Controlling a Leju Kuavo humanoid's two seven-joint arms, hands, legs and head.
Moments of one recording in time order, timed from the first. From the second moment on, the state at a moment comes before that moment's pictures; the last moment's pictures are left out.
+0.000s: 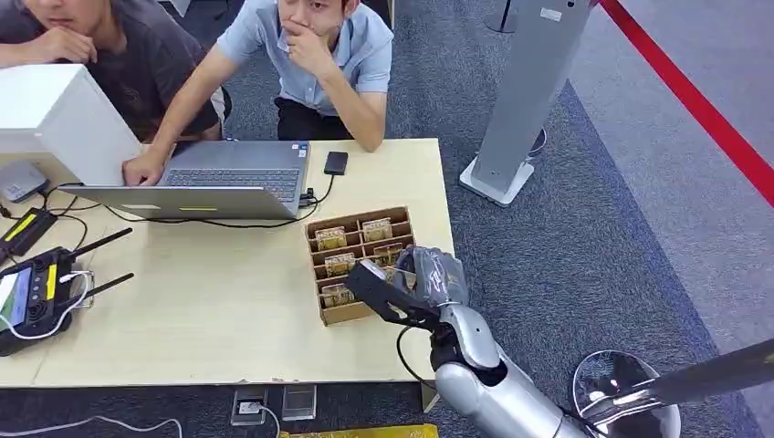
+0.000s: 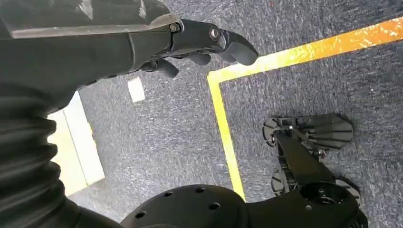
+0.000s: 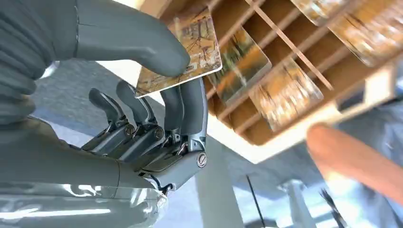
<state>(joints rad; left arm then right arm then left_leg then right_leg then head) -0.11 0.10 -1.30 -0.20 1.15 0.22 0.13 -0.38 -0.07 0.79 -1.38 0.82 -0.17 0.61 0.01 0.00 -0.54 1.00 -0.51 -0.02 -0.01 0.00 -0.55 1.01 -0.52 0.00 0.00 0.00</state>
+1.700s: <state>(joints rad) -0.12 0.11 -1.29 -0.20 1.15 0.21 0.10 -1.02 0.12 0.98 -0.54 0.78 -0.22 0.36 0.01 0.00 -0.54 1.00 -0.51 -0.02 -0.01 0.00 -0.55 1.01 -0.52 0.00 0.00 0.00</state>
